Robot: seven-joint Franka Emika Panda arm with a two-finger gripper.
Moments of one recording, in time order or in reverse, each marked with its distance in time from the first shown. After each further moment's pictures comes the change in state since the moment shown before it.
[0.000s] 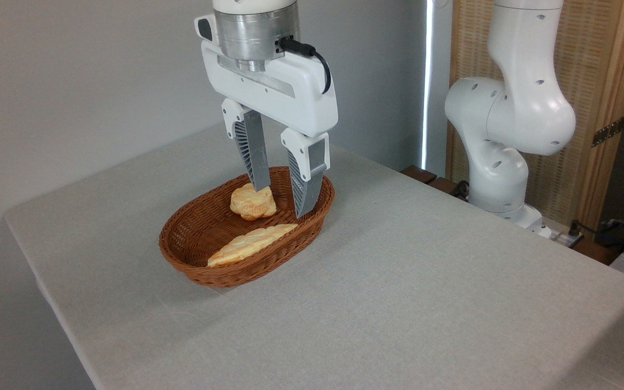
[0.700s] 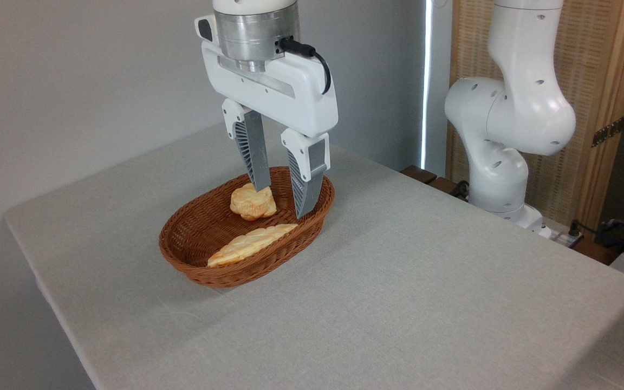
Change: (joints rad) arm 0.000 0.000 0.000 0.000 0.001 -0.001 0.001
